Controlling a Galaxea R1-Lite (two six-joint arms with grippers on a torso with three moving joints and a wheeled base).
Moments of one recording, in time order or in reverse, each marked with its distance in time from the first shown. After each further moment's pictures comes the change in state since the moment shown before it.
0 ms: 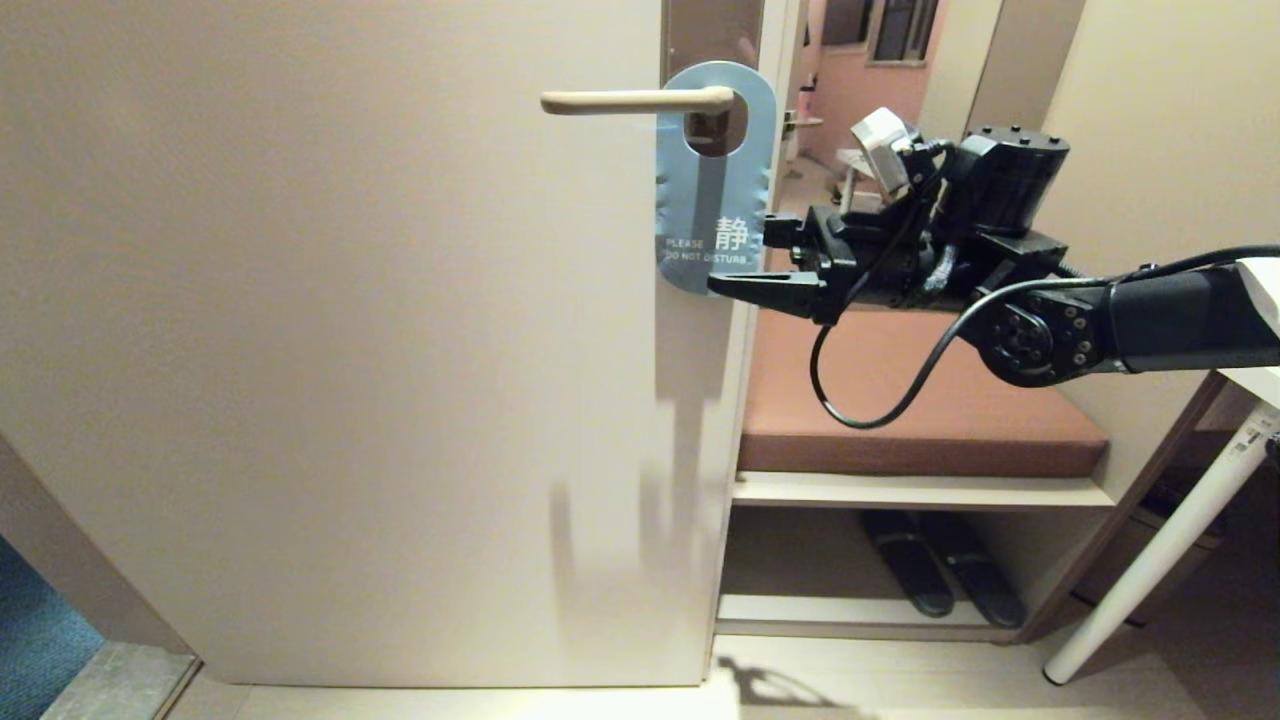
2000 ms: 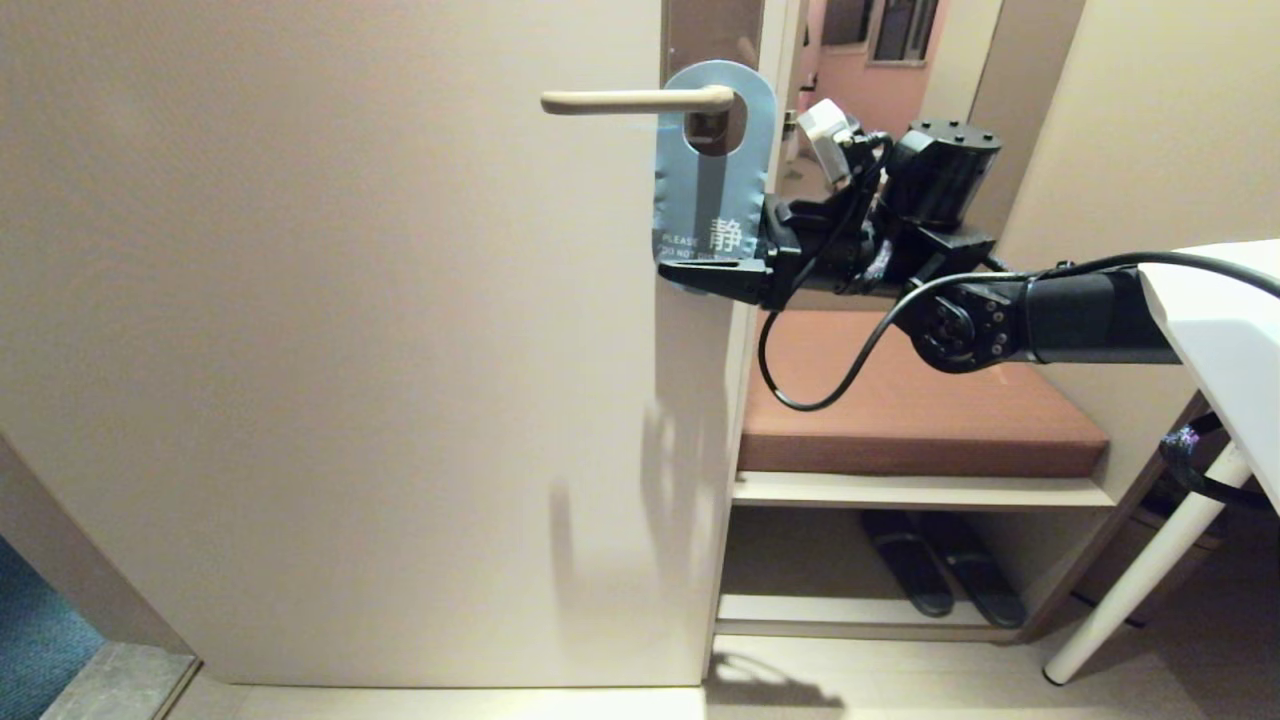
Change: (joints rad) left arm 0.000 0.000 0.000 0.000 0.000 0.000; right arm 0.057 0.120 -0.202 0.004 0.003 0.044
